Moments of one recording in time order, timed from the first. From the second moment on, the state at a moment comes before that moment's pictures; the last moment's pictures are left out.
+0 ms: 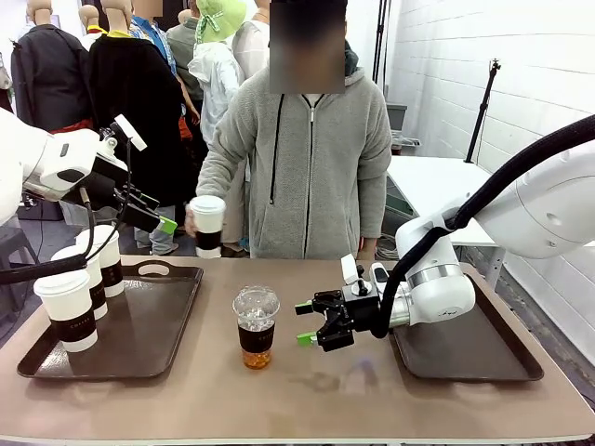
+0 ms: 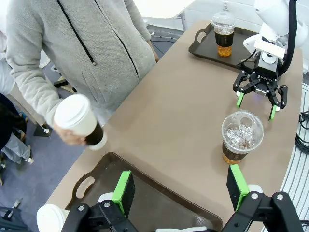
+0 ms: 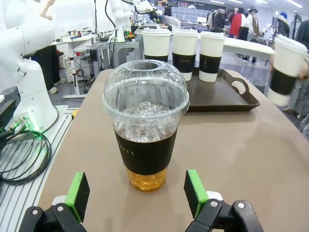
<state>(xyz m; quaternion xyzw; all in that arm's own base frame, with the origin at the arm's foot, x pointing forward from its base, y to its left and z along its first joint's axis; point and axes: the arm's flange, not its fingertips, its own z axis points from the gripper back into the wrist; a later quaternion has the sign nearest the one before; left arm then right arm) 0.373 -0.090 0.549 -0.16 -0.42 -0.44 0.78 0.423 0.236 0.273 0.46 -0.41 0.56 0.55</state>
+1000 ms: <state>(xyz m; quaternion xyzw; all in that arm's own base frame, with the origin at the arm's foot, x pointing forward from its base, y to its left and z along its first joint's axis) 0.373 -0.090 0.549 -0.16 -0.42 -0.44 0.78 0.438 0.271 0.260 0.48 -0.41 0.57 0.53</state>
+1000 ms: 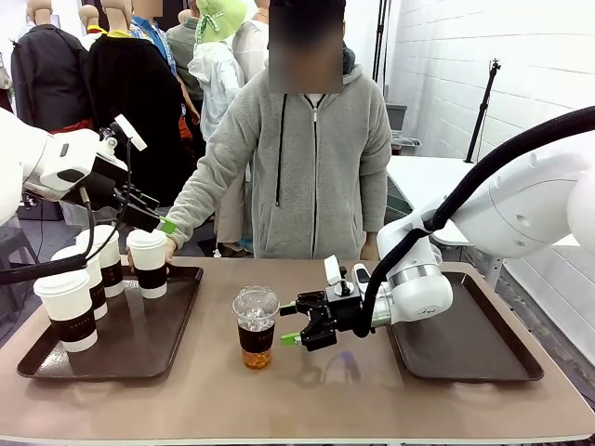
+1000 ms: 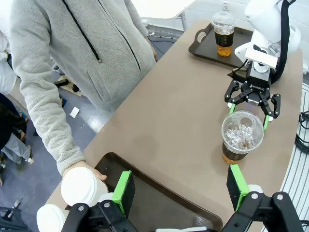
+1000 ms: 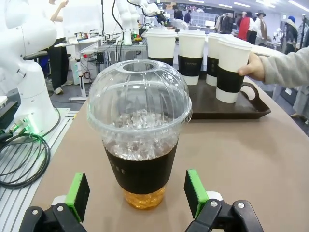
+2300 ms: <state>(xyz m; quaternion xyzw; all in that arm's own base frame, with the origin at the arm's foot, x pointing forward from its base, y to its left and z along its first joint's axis) 0.373 -0.090 0.549 -0.16 -0.42 -0.44 0.78 0.451 0.322 0.241 0.51 -0.38 0.58 0.51</state>
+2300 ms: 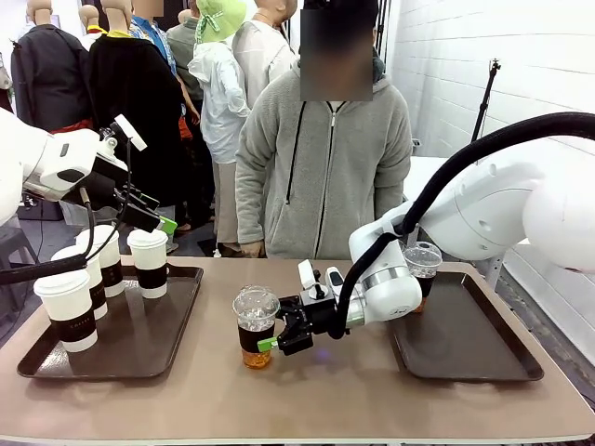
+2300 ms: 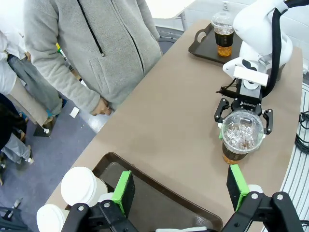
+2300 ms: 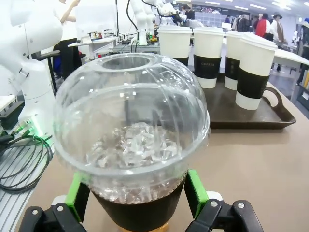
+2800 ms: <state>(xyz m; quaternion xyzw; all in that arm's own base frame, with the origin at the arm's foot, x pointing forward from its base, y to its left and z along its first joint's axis) 0.373 -0.090 0.549 -0.16 -0.42 -0.44 0.78 0.453 0.329 0.240 0.53 -0.37 0.57 0.51</state>
